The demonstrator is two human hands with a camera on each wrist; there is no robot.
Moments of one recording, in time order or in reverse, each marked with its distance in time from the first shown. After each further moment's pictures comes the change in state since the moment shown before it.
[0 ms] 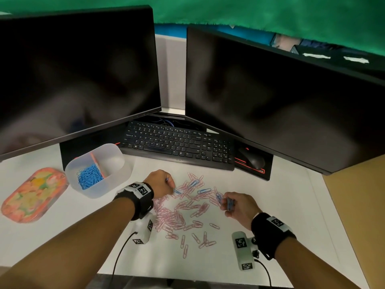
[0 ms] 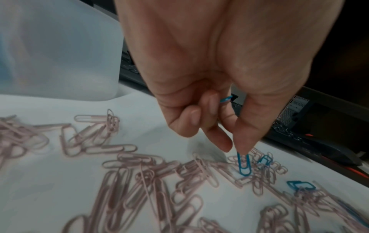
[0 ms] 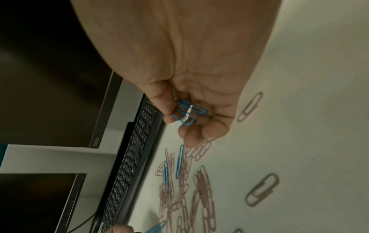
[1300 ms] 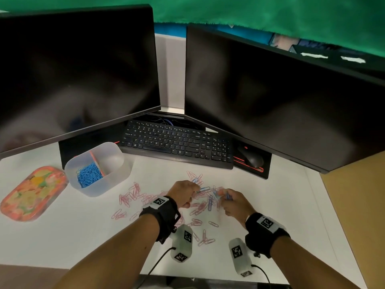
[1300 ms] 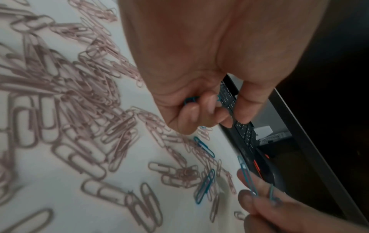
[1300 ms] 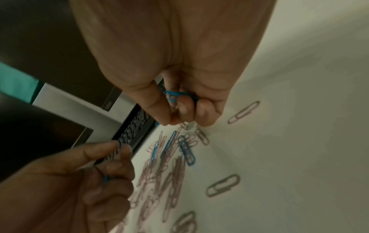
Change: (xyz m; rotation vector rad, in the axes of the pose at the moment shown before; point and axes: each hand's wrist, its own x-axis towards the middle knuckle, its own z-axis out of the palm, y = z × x) left_hand -0.017 0.047 0.061 -0.749 -0.131 -0.212; right_hand -0.011 0.003 0.010 -0.550 -0.064 -0.192
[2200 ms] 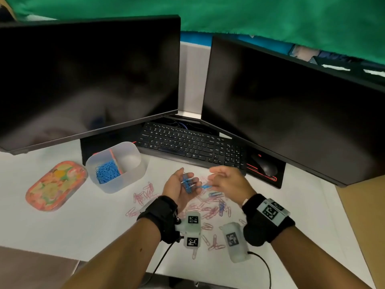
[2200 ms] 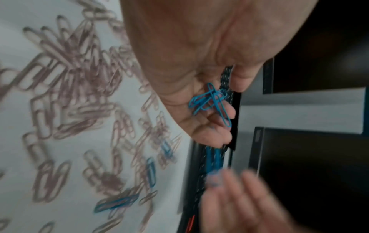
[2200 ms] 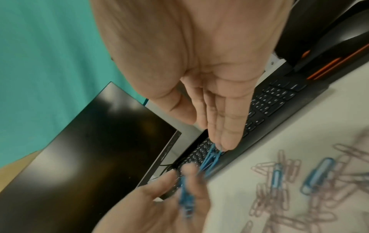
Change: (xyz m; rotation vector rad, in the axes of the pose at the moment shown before) left_hand -0.030 0.015 -0.032 -0.932 0.042 0.020; right_hand -0.012 -0.102 0.040 -0.131 0.000 -0.206
